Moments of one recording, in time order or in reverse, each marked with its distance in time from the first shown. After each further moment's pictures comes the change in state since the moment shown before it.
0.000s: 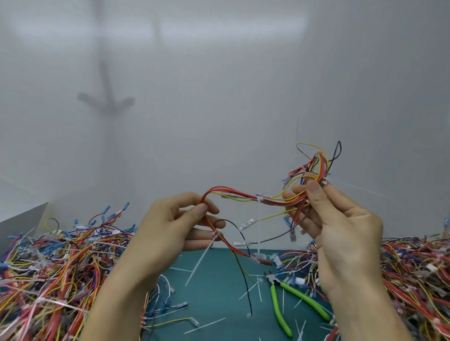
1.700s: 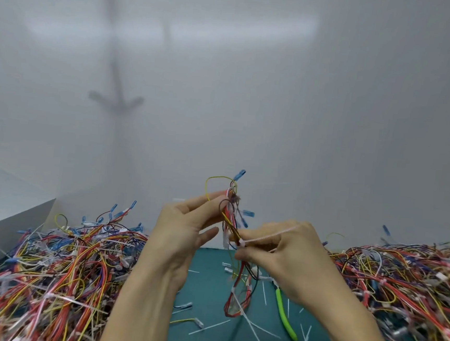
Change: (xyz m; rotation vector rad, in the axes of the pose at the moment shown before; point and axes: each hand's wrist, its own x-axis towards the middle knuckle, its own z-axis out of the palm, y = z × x) left_hand 0.002 0.004 0.016 -0.298 0.097 -0.098; right_hand -0.012 0.025 0.007 -0.953 -0.703 -0.262
